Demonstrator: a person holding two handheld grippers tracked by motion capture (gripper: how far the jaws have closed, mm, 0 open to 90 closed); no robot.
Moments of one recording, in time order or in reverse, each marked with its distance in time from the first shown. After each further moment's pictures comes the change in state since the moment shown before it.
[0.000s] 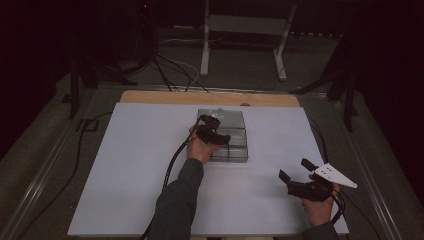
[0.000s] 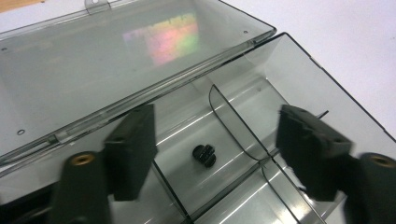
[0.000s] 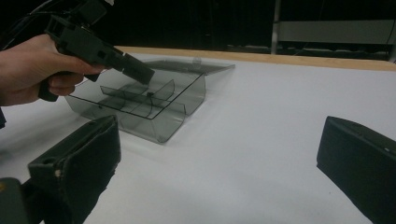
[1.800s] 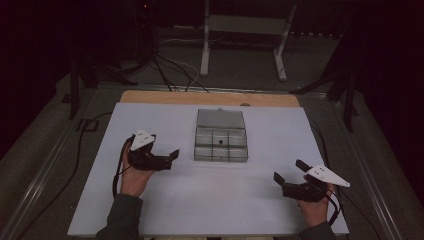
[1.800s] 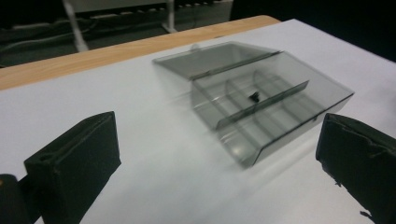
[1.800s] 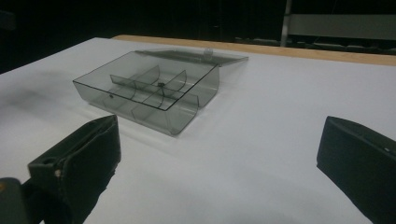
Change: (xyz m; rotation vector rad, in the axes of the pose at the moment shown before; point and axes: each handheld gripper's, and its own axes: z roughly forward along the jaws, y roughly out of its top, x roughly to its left) left arm 0.059 -0.126 -0.176 -0.354 0.094 0.027; right arm 0.011 -0.002 0.007 0.035 0.030 -0.026
